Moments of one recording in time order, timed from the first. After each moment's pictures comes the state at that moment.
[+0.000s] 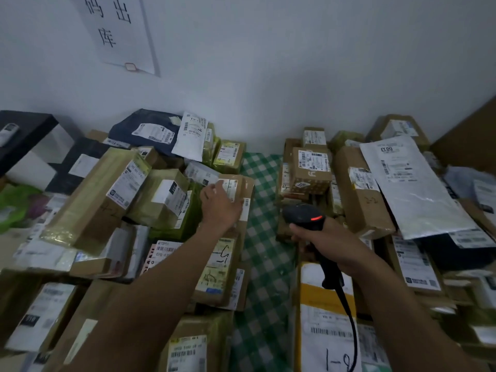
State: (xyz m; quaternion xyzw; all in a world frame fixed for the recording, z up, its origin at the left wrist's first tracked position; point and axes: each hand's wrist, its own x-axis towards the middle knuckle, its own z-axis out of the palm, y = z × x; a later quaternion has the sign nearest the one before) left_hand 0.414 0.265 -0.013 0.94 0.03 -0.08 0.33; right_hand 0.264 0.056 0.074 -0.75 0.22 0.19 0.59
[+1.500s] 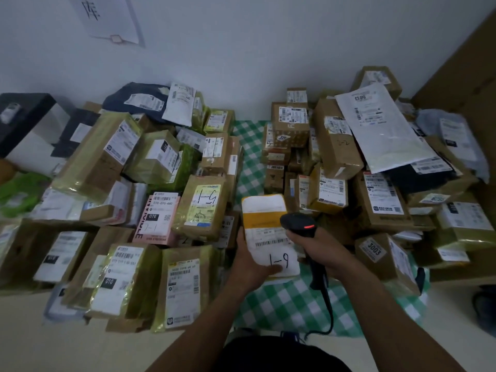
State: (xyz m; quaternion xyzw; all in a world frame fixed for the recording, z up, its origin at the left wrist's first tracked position) left_hand 0.137 0.252 -0.097 0.78 -0.02 -0.24 0.57; right_hand 0.114 0.059 -0.018 -0.67 0.30 0.17 0.66
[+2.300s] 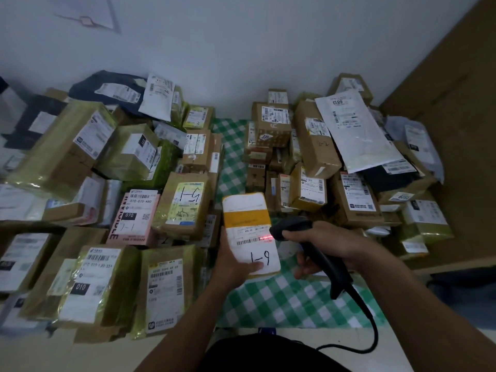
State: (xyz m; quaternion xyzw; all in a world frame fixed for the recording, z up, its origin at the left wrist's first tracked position) left_hand 0.144 0.258 -0.113 0.78 -0.01 -0.24 0.57; right_hand 0.101 0.045 0.081 -0.65 0.29 0.33 0.62
